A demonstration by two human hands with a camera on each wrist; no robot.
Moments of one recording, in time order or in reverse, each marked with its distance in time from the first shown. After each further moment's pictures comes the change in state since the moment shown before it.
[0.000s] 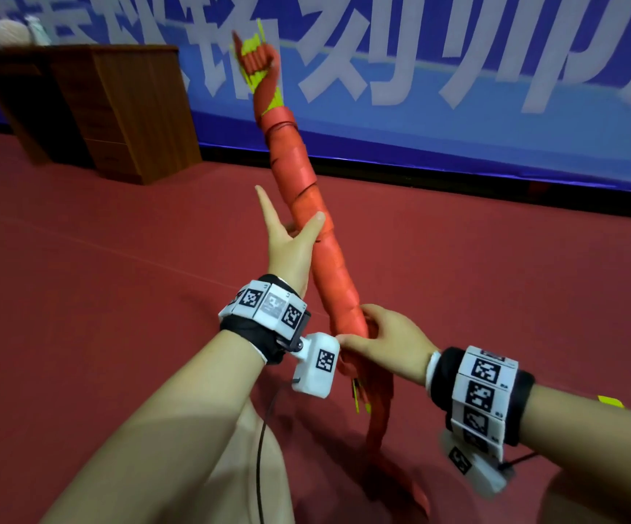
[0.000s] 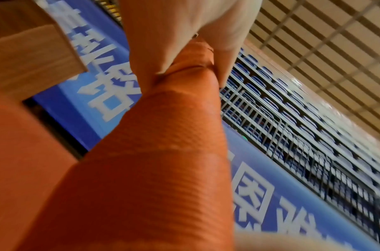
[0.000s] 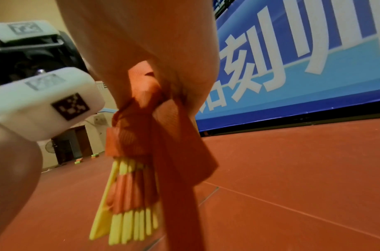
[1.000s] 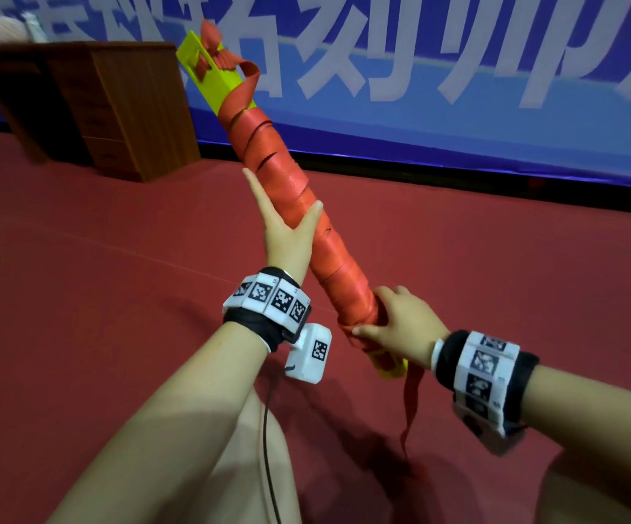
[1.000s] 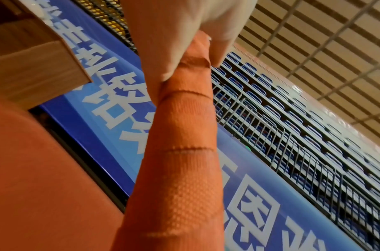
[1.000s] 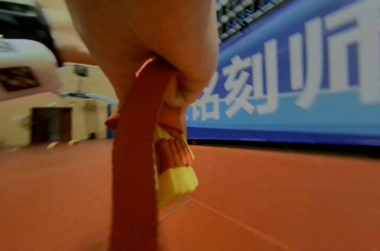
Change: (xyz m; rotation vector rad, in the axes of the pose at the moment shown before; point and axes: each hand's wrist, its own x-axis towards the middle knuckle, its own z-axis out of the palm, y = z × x) left_hand -0.002 0.009 -0.004 0.163 0.039 0.204; right_hand -0.002 0.006 -0.013 -0.342 0.064 0.037
